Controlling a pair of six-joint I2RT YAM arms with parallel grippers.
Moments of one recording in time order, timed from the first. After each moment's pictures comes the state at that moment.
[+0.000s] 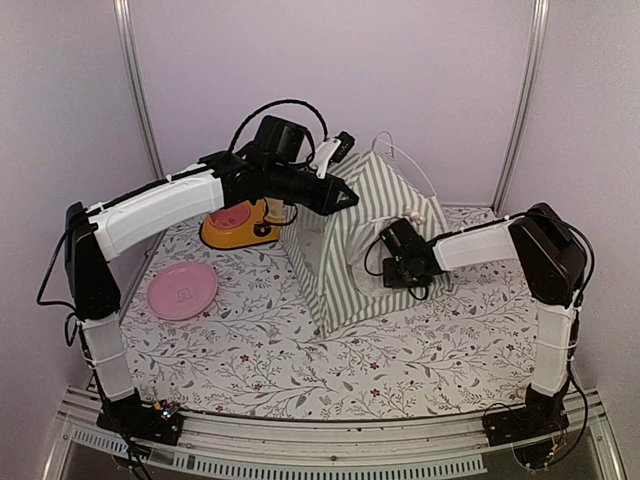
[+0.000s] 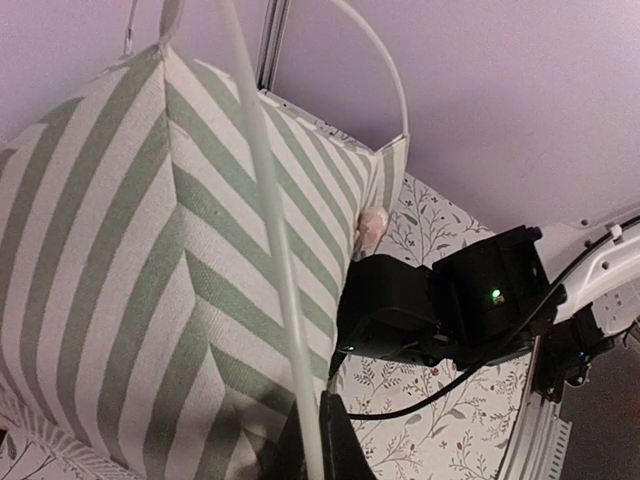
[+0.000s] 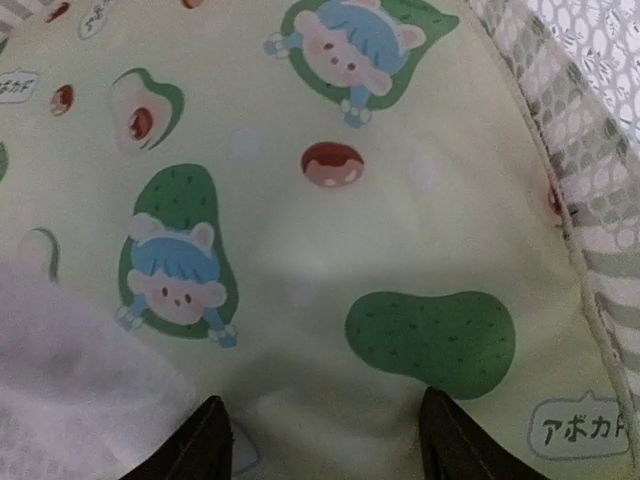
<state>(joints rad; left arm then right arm) -0.79 1.91 1.85 -0.44 0.30 -0.13 0.64 2.04 1.26 -0.24 0.42 0.52</state>
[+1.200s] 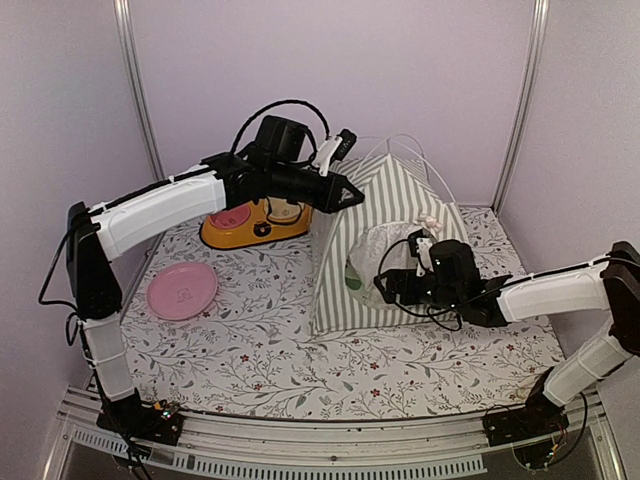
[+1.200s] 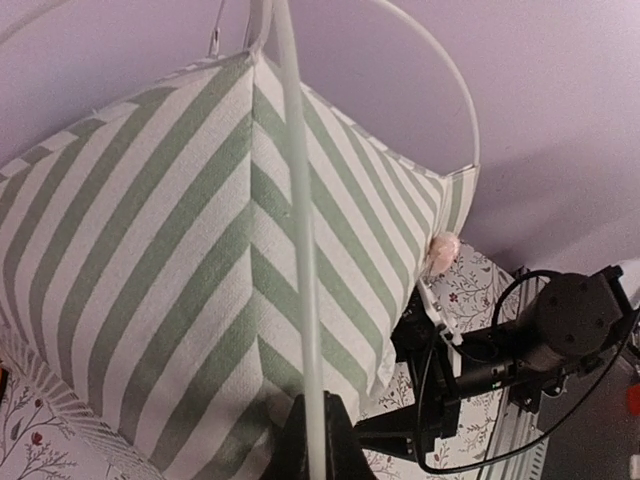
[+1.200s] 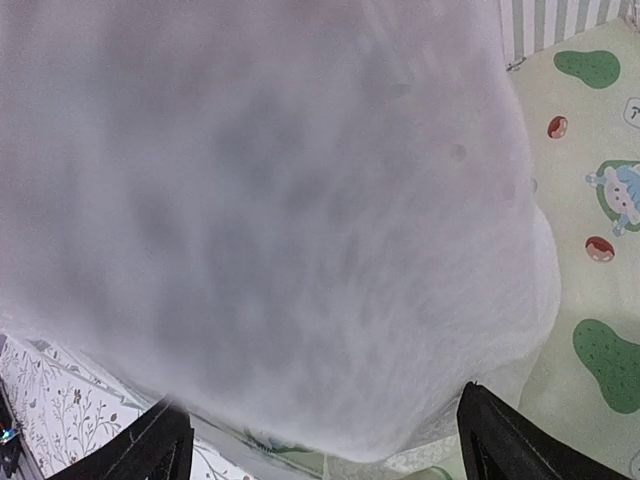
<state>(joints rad) -0.79 1.91 1.85 -0.39 0.34 -0.17 0.74 1.45 0.66 0.28 0.09 0.49</state>
